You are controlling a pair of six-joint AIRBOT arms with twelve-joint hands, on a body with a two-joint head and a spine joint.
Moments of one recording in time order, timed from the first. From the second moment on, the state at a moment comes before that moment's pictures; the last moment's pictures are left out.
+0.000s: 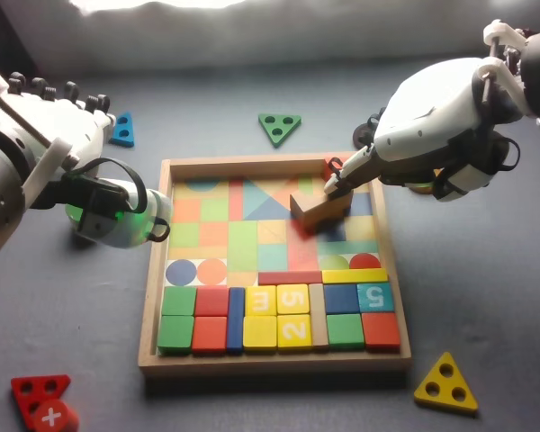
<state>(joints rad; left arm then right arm) -0.12 -0.87 0.51 -1.93 -1.23 2.88 -0.02 -1.24 1.41 -2.31 0.41 1.00</state>
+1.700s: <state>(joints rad) -0.12 -0.87 0.51 -1.93 -1.23 2.88 0.03 -1.29 1.48 -2.32 0.42 0.90</state>
